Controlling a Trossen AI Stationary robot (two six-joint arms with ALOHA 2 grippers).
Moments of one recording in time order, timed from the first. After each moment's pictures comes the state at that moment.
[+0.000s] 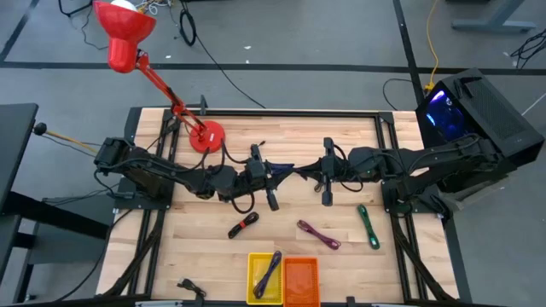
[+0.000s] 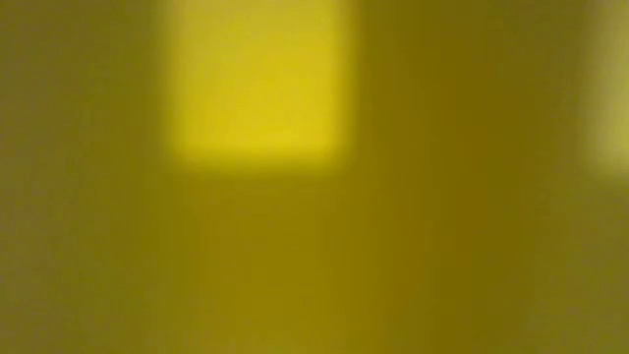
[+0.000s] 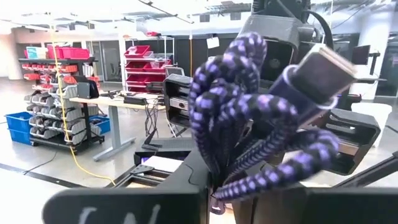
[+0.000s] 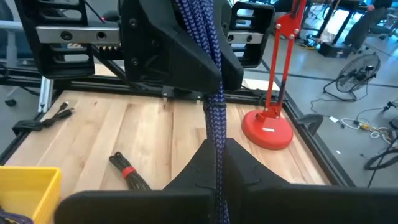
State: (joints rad) left arm -0.22 1.57 1.05 0.71 -0.57 0.05; right arm 0.16 1.17 1.01 -0.14 0.25 -0.08
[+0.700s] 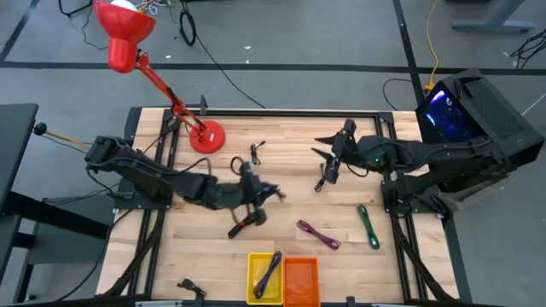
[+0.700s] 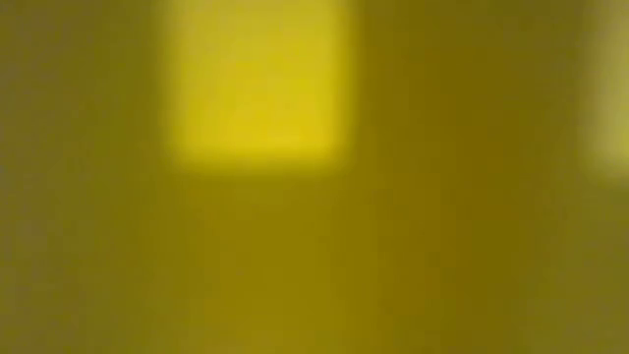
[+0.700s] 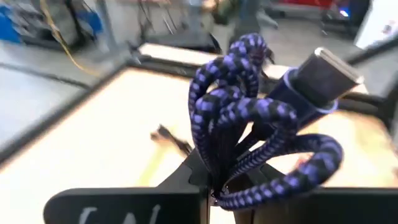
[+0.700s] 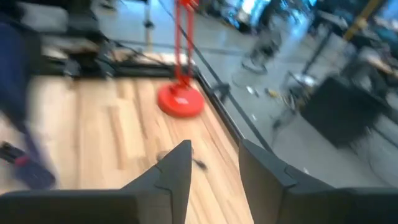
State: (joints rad) left arm -0.33 1.46 1.05 0.03 -0.61 -0.30; right arm 0.07 1.06 1.01 -0.33 0.51 -0.09
